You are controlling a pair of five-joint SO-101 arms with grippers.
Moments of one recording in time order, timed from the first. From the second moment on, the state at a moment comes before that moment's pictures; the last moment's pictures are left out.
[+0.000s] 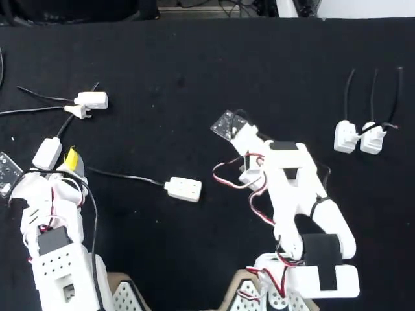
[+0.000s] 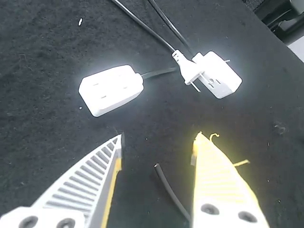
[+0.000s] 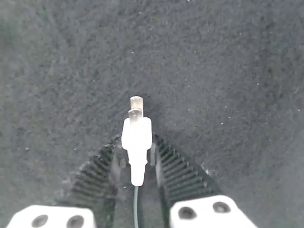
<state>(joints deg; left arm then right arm) -28.1 -77.1 88.2 28.4 24.0 -1.3 -8.0 48.0 47.0 48.5</state>
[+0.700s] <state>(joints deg) -23.5 -77.1 88.2 28.4 21.3 -1.6 -18.1 46.7 57.6 41.9</state>
